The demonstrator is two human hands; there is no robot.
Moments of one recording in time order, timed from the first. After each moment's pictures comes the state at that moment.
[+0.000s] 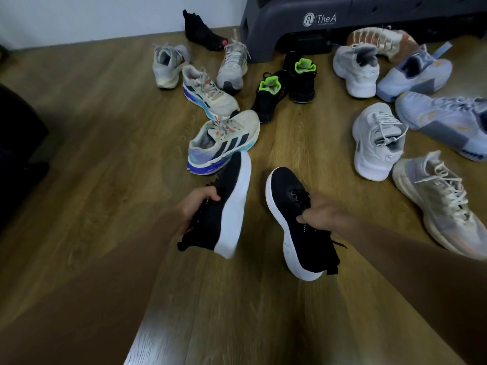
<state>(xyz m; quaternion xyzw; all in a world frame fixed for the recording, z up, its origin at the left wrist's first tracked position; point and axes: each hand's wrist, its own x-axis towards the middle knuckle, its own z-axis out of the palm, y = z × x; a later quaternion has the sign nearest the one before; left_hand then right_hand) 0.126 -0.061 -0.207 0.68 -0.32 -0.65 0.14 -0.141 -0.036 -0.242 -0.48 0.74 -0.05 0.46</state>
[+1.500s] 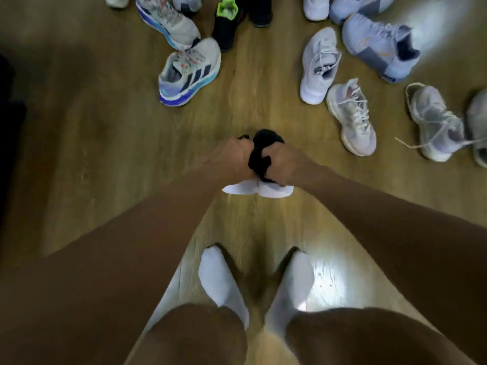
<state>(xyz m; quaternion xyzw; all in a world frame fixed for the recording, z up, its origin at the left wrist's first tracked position) 0.010 0.059 -0.063 0.50 -0.80 -0.30 -0.14 -0.129 0.090 -0.062 -0.66 0.65 0.09 0.37</state>
